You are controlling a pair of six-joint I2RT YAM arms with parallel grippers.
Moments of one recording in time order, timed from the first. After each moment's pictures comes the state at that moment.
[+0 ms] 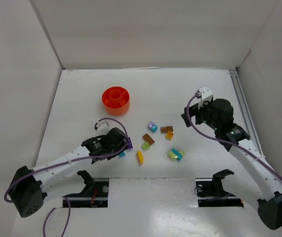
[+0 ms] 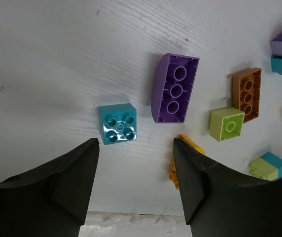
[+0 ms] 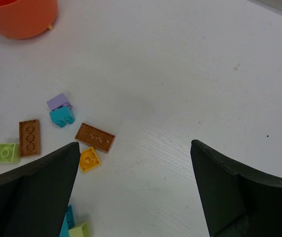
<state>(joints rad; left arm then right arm) -0.83 0.97 0.58 -0.69 -0.35 -1.28 0.35 0.92 0.78 -0.23 -0.13 -0.09</state>
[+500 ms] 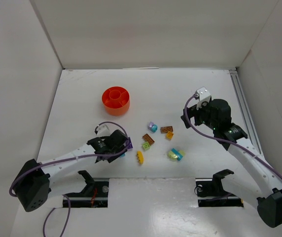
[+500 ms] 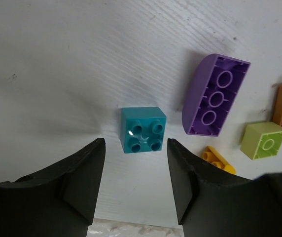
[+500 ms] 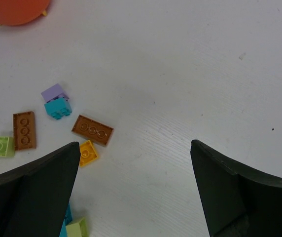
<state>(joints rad) -0.83 1.06 0.55 -0.67 -0.34 -1.35 0.35 0.95 0.77 -0.24 -0.13 -0.09</state>
